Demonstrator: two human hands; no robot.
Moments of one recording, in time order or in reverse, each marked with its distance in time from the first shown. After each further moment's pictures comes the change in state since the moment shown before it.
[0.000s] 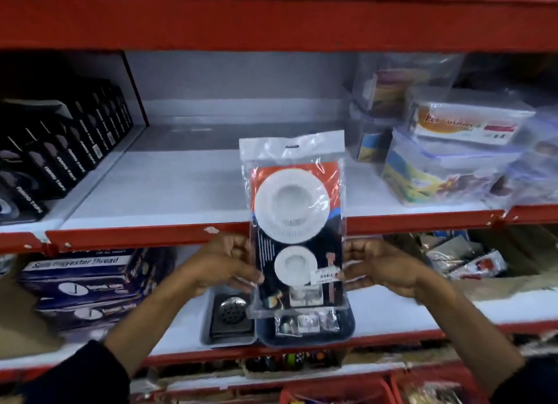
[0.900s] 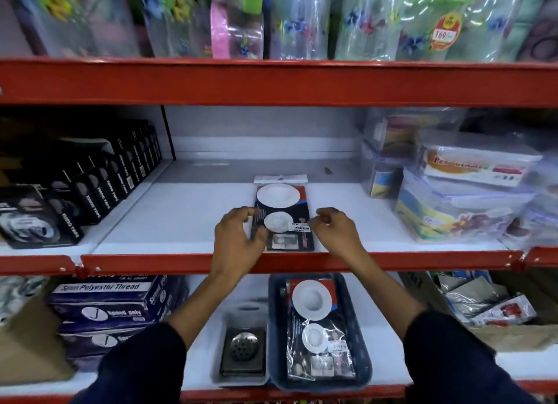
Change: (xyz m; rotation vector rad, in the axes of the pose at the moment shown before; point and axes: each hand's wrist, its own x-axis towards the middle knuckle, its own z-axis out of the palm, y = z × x) left_hand 0.029 0.040 -0.004 0.435 0.815 0.654; right_hand 0.101 -0.079 0.052 -0.474 0.645 -0.327
